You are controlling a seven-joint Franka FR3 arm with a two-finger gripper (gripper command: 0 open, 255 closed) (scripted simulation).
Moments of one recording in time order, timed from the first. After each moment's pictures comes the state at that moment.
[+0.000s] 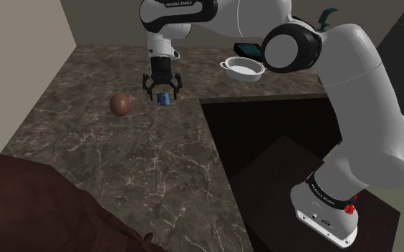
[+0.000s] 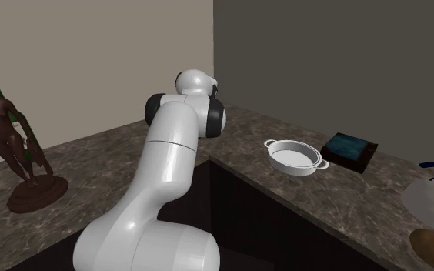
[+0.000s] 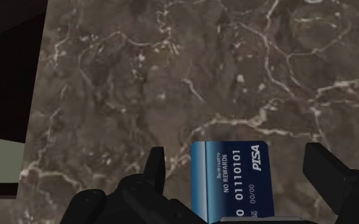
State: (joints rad) arm 0.14 0.86 0.13 -1.01 0.28 1.42 0.70
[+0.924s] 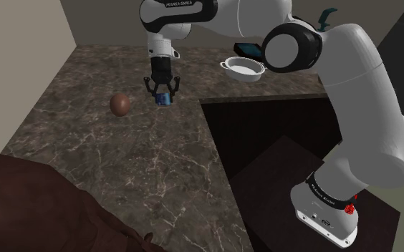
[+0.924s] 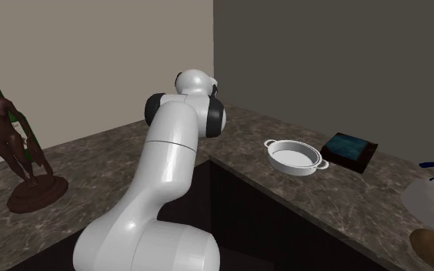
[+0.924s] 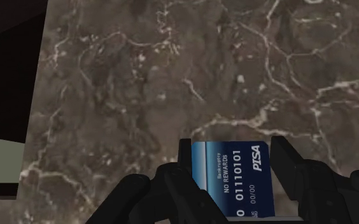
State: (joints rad) arm 0.14 0.86 0.13 -1.02 0.28 1.43 0.70
